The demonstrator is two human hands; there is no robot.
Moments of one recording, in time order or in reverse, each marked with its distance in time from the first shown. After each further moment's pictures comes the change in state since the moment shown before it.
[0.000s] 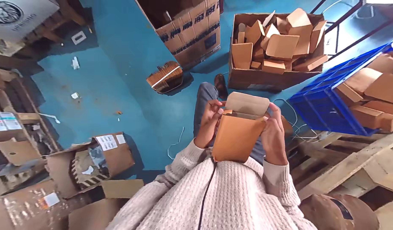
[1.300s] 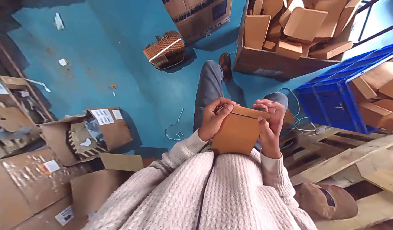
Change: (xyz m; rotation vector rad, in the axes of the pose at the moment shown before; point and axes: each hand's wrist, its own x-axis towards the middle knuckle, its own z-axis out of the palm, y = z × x) left_hand -0.032 -0.014 0.000 0.089 0.088 -0.019; right_hand -0.014 0.035 0.003 -0.142 -0.276 -0.357
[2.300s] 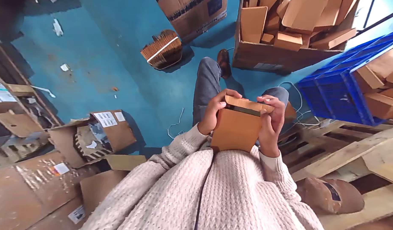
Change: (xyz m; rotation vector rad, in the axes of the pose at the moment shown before) left_hand 0.020 -0.002 0.003 -0.159 -0.298 0.029; right_hand -0.002 -0.007 0.006 -0.045 0.110 -0.066
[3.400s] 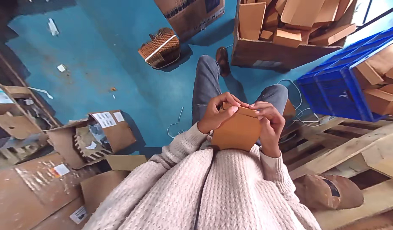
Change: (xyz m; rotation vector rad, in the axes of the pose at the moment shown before) left_hand -0.001 -0.003 0.003 0.002 -0.062 0.095; right_hand -0.010 0.001 -0.008 0.055 -0.047 -0.011
